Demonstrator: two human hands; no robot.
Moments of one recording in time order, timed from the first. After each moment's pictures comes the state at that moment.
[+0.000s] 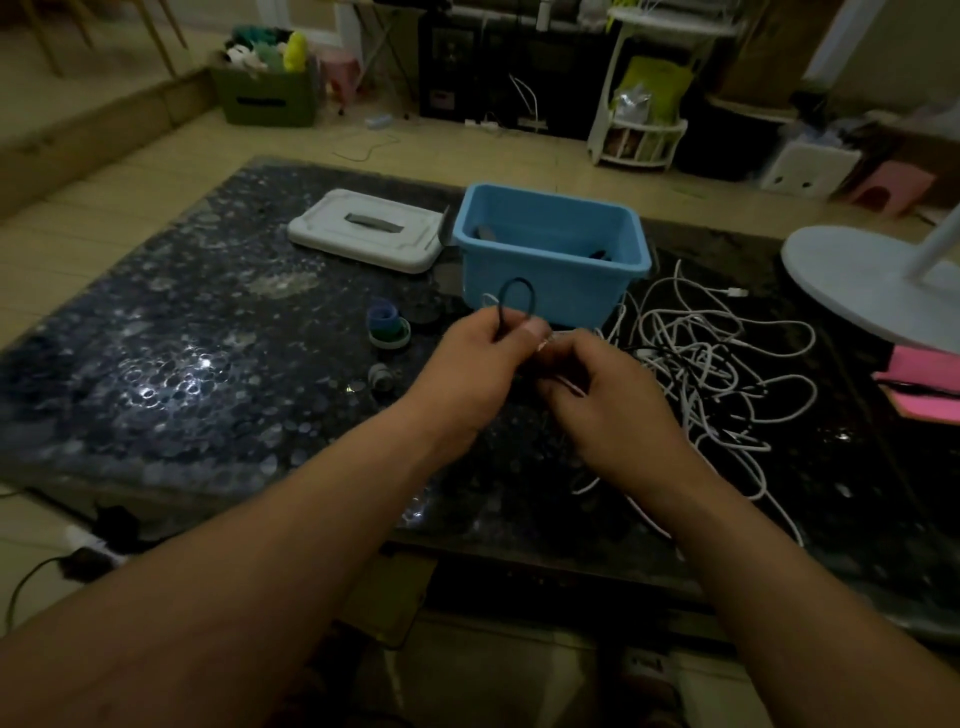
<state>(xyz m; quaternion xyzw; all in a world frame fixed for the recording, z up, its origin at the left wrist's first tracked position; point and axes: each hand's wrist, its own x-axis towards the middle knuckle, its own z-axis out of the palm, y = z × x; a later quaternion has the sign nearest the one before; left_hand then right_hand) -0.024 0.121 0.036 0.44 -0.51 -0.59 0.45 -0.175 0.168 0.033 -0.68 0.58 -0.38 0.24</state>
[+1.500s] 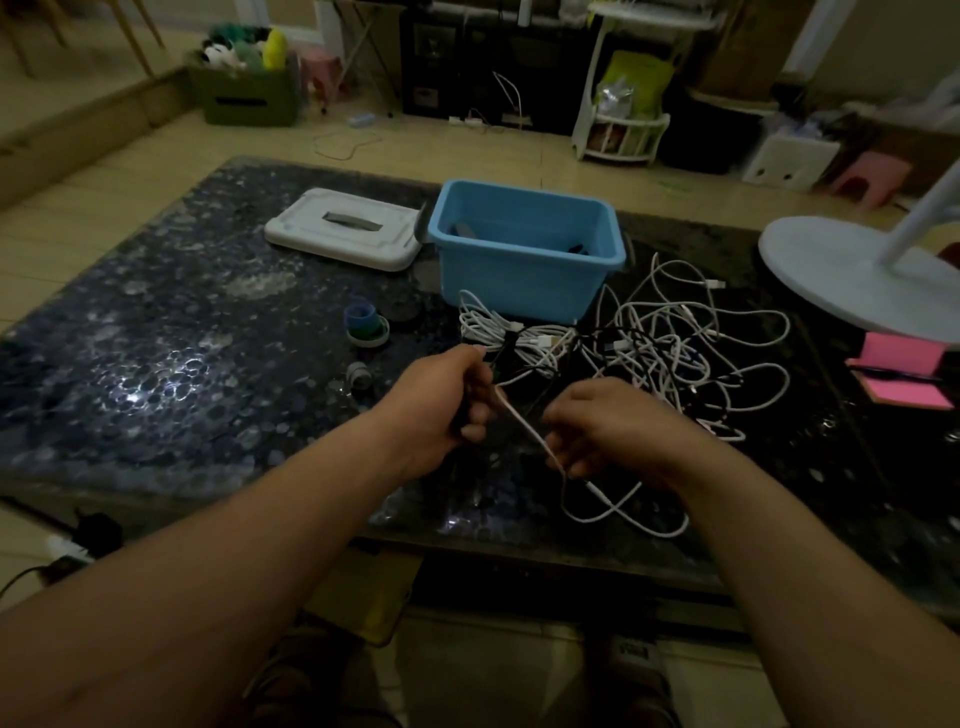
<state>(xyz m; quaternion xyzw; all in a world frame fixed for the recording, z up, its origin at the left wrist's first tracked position) -0.022 0.125 0.017 0.51 -0.33 -0.71 0.35 -0.211 0.165 0.030 -0.49 0.66 -0.21 0.52</state>
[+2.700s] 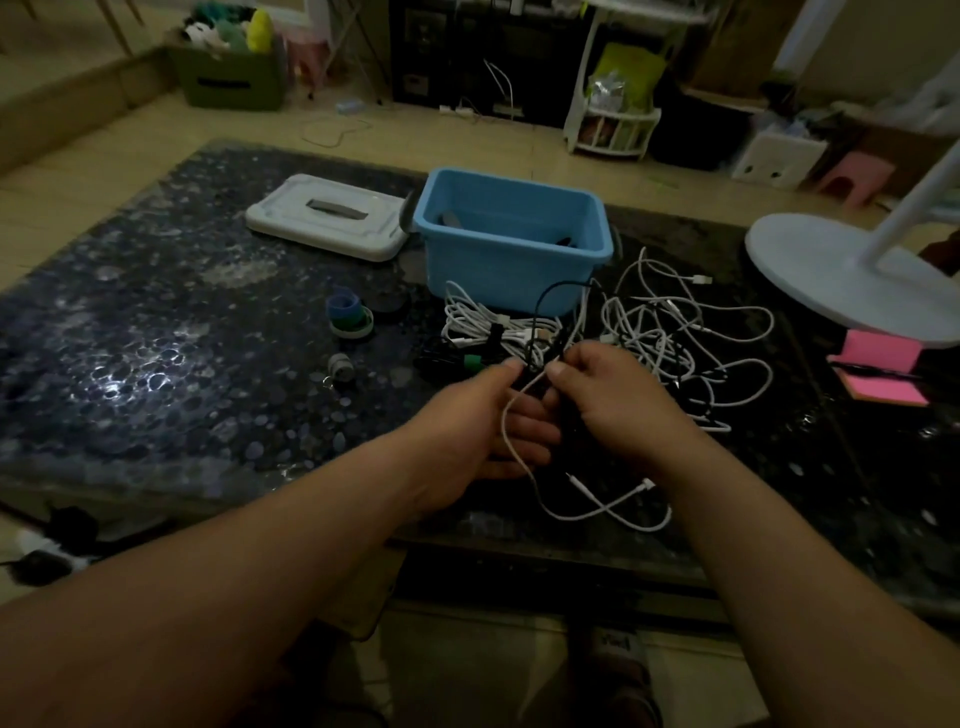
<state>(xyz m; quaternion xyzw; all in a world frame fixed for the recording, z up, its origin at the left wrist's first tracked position) -0.049 0.154 0.011 0.47 -0.39 -0.76 0.24 -0.215 0.163 0.035 -0.57 0.70 -0.27 0.33</state>
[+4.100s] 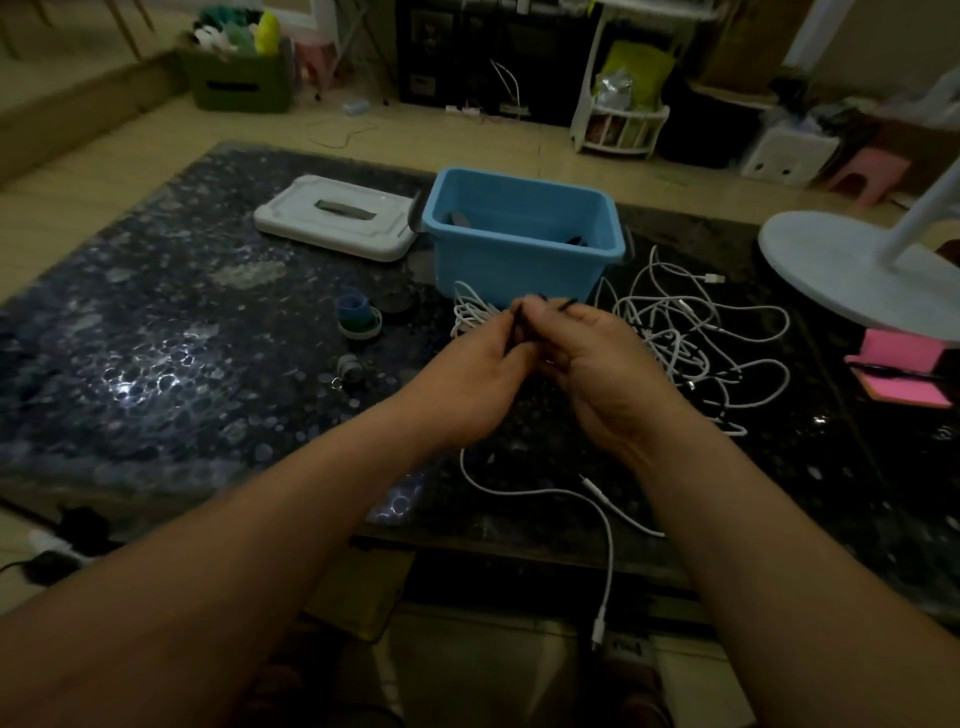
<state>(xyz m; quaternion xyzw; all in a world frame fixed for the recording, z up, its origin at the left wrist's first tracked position) -0.037 0.120 0.030 0.42 -0.73 -0.45 0.29 -0.178 0.142 0.044 -0.39 0.50 -0.53 0.56</state>
